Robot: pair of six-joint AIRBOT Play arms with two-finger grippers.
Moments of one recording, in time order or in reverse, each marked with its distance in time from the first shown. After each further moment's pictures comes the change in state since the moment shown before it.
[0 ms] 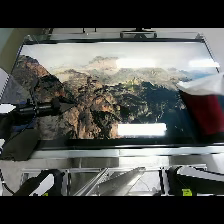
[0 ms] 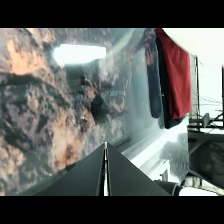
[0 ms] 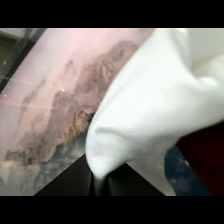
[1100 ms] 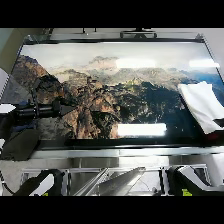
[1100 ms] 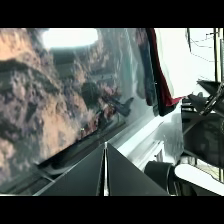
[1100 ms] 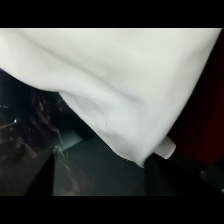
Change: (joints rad) left arm 0.000 0.000 0.000 0.000 -0.067 0.022; right arm -0.282 0.307 -0.545 -0.285 -0.010 0.043
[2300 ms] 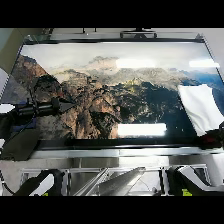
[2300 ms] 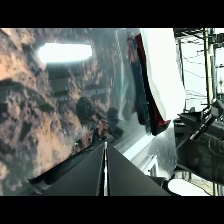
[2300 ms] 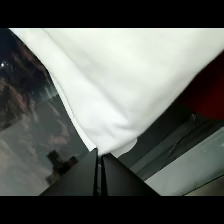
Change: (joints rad) left arm 0.000 0.000 0.000 -0.051 0.035 0.000; right arm -0.001 0.000 -0.001 -0.130 0.169 0.044
